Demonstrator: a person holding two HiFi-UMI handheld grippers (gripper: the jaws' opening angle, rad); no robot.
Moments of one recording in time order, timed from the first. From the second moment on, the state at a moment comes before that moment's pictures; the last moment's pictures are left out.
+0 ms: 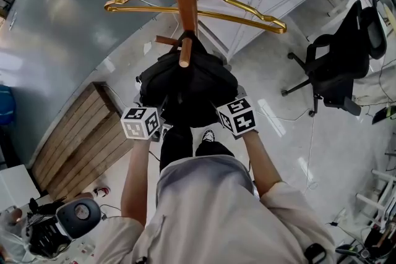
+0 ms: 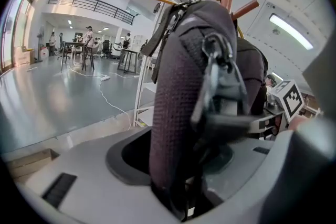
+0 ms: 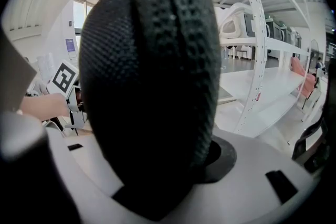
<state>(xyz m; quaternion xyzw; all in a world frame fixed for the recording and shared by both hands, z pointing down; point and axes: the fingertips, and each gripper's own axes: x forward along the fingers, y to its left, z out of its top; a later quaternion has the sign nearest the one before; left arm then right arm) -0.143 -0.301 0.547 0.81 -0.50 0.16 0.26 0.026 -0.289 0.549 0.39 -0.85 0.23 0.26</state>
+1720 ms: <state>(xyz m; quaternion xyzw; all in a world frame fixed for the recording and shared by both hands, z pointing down) -0.163 -0.247 0.529 0.79 -0.53 0.07 0.30 0.055 -0.260 0.533 0.41 -0.85 0.23 0.23</state>
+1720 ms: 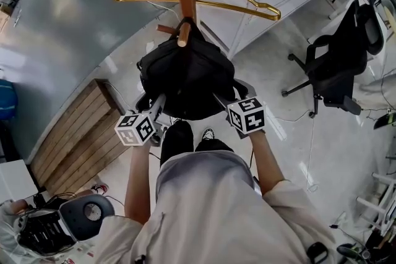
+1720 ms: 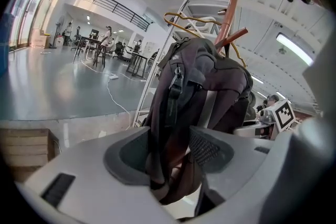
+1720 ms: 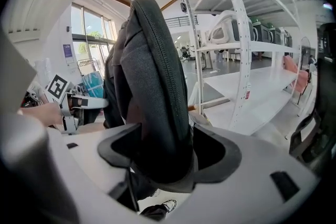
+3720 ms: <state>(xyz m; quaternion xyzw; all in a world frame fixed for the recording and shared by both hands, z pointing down) -0.120 -0.144 0.457 0.79 -0.57 0.00 0.22 0.093 -0.165 0.459 0.41 -0.88 0.20 0.16</state>
